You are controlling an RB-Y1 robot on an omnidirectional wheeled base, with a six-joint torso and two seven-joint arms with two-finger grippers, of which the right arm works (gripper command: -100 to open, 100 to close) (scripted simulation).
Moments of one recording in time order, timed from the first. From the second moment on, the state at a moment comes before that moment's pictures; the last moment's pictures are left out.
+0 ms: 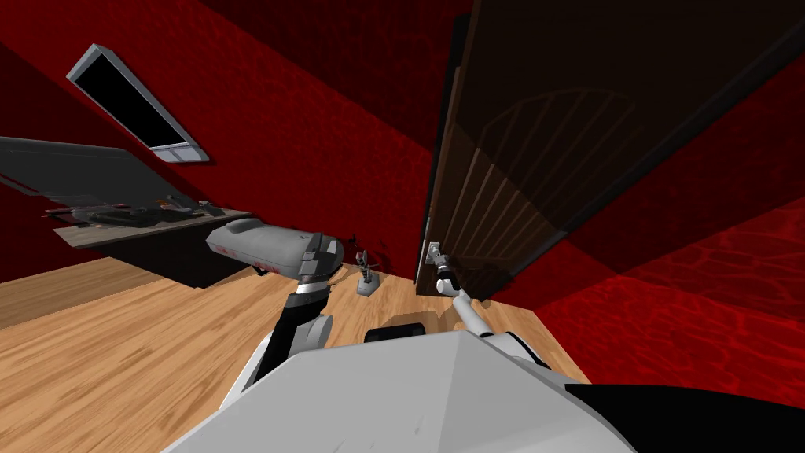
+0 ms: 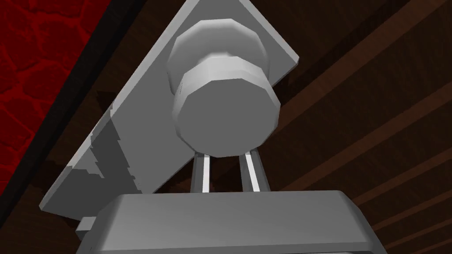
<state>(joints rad) -0.22 -0.26 0.01 -0.93 -0.58 -0.46 -0.58</state>
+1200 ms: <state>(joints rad) -0.17 -0.19 0.06 -1.06 -0.80 -0.42 -0.86</state>
